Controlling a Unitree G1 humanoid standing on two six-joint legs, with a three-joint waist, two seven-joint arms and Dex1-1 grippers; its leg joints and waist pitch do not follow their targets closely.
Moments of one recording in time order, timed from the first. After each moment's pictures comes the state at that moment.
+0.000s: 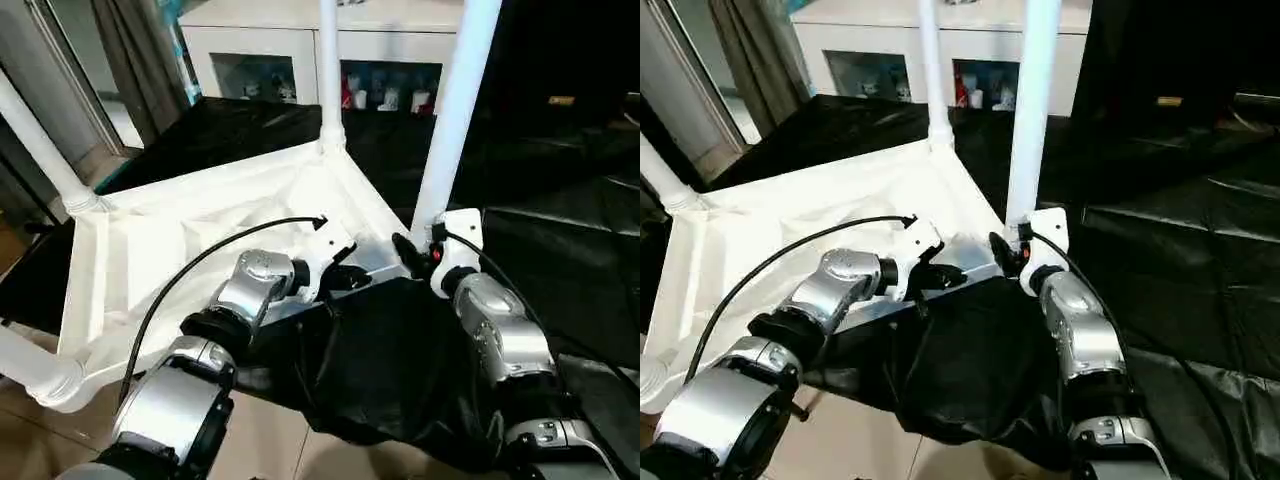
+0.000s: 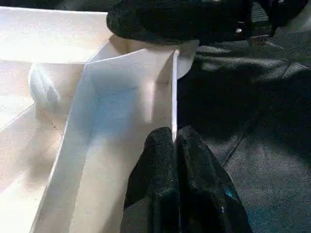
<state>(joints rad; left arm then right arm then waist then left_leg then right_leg) -0.83 0.06 -0.17 1.02 0.07 0.01 -0.93 -0.46 -0.13 -0.07 0.48 0.11 0.21 0.36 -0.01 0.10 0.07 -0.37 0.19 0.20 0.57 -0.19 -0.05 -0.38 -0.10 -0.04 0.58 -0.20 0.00</state>
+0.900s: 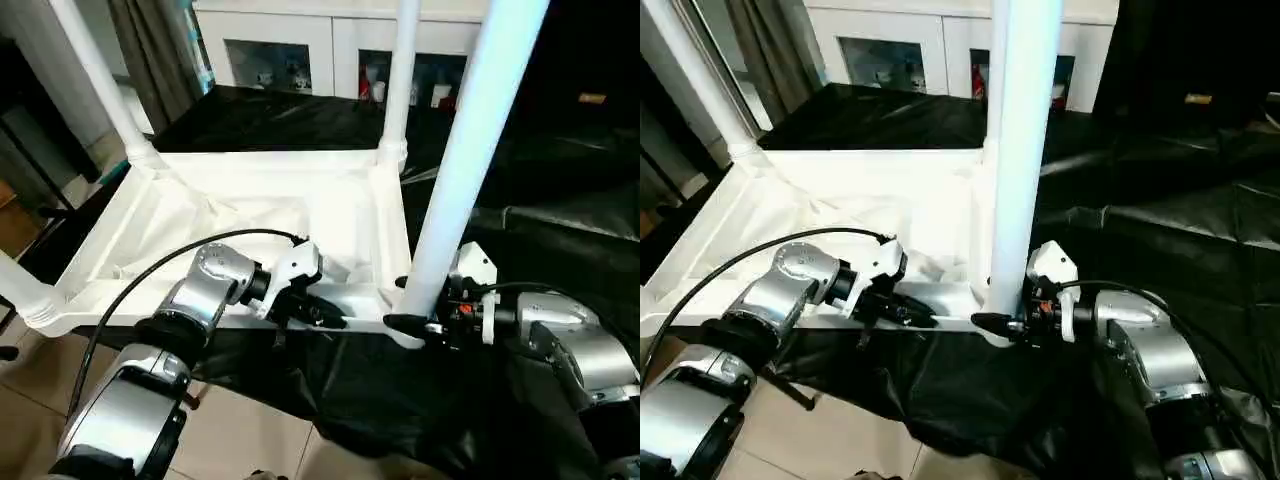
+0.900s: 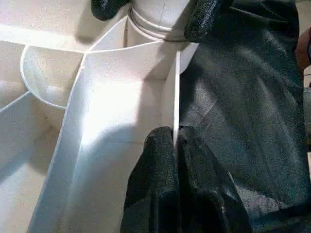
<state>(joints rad) -0.74 0.25 -0.26 0.85 0.03 -0.02 -1.44 -0.32 -0.49 0.11 0.24 0.26 0.27 1.15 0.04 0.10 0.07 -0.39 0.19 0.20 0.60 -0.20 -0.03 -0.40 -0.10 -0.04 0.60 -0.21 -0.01</state>
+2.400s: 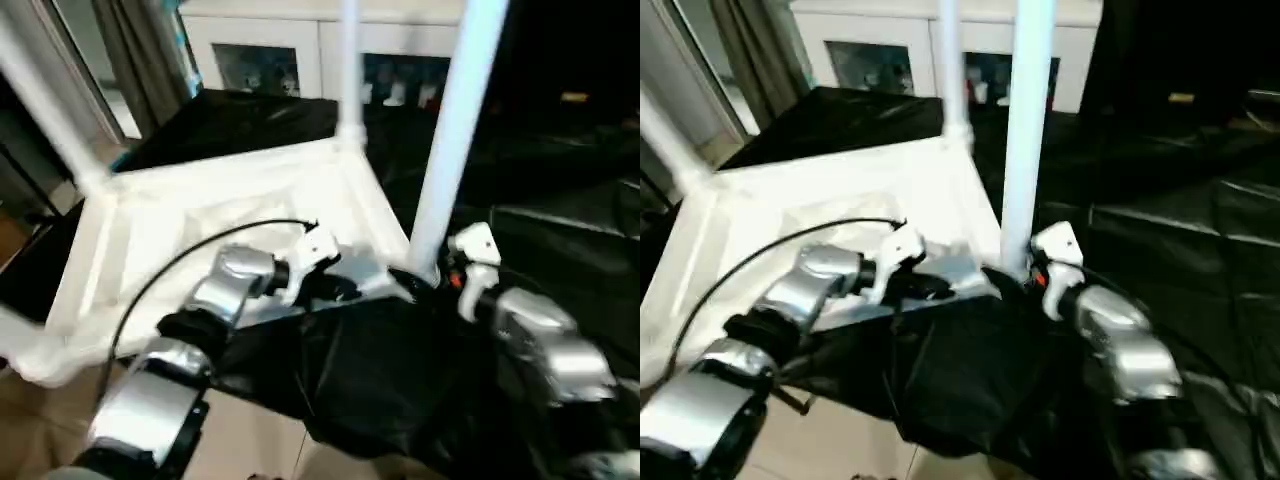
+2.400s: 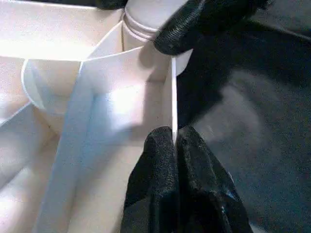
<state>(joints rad) -0.79 0.18 -0.25 0.91 0.06 -0.03 -1.27 -0.32 -0.39 0.05 0.26 0.22 0.24 0.89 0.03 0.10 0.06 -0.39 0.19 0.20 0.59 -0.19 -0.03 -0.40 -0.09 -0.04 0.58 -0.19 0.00</state>
